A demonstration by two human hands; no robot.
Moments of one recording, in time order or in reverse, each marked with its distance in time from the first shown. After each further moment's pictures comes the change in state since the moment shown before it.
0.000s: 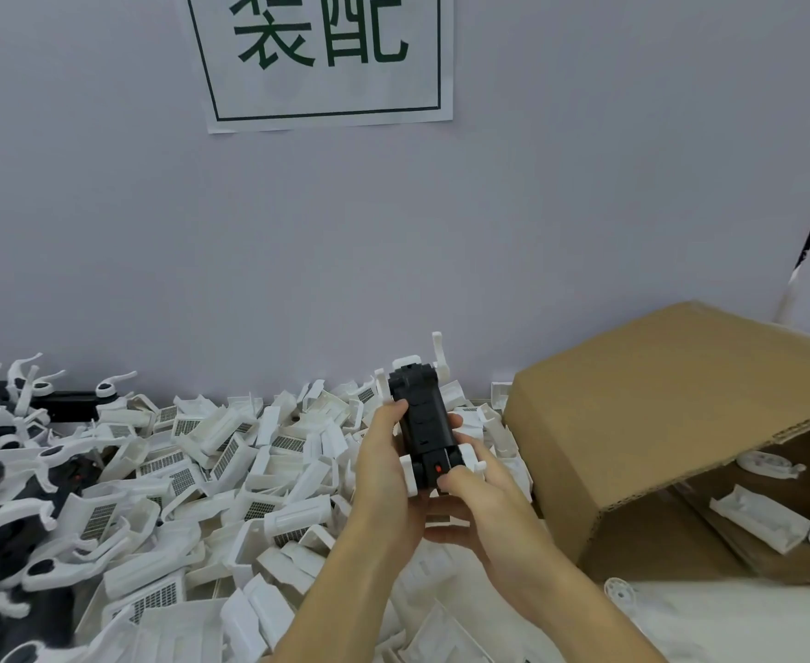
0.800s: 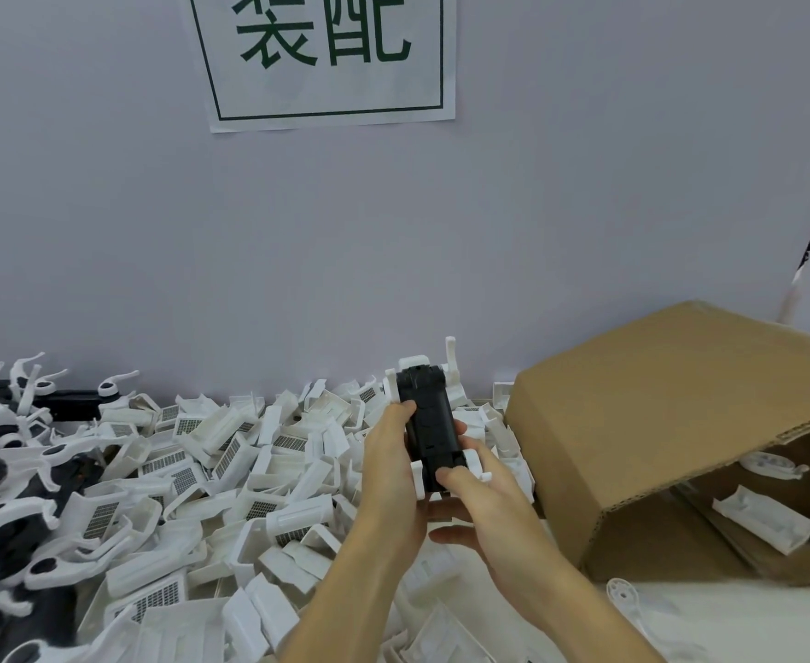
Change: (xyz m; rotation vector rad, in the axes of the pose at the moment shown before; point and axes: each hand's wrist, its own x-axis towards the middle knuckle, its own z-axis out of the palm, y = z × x) left_hand -0.006 0.000 0.006 0.131 0.099 -0.005; right_hand 0.005 0.008 -0.003 -0.069 0.054 0.009
